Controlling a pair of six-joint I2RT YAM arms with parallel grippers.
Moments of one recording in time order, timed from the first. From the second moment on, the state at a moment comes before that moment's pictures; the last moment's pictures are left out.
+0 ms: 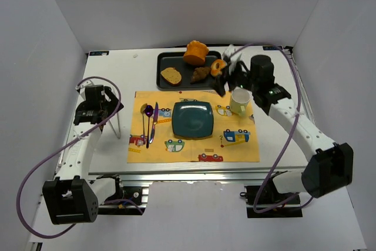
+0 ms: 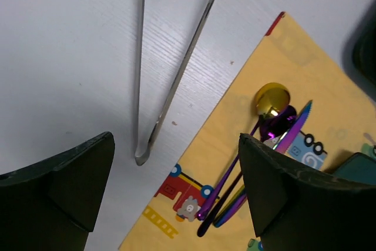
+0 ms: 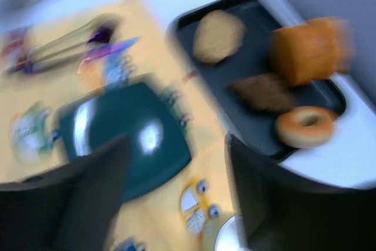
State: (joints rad) left arm 0.05 1.09 0.86 -0.53 -0.24 -0.54; right arm 0.42 1.36 1.17 -0.07 -0.47 -0.23
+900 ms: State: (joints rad) left arm 0.16 1.56 0.84 -0.43 -0.13 -0.29; right arm 0.41 1.24 0.88 -0.37 -0.97 -0.72
